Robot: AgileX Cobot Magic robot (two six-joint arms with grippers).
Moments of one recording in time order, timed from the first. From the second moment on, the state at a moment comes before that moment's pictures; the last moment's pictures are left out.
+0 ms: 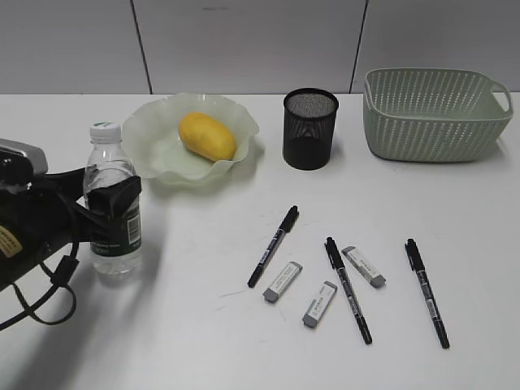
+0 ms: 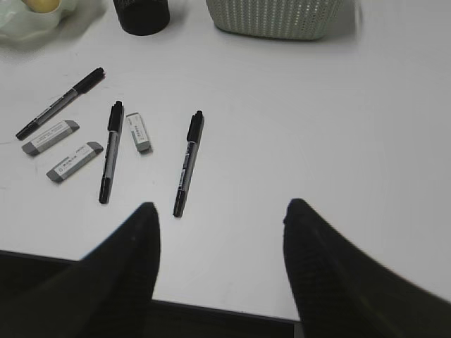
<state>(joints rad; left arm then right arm) -0.34 1.89 -0.33 0.12 -1.26 -0.13 0.07 0.06 -0.51 0.13 1.04 -0.09</state>
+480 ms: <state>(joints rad) -0.34 1.84 -0.31 0.19 -1.22 -0.12 0.07 0.06 -0.51 0.13 1.04 -0.09</state>
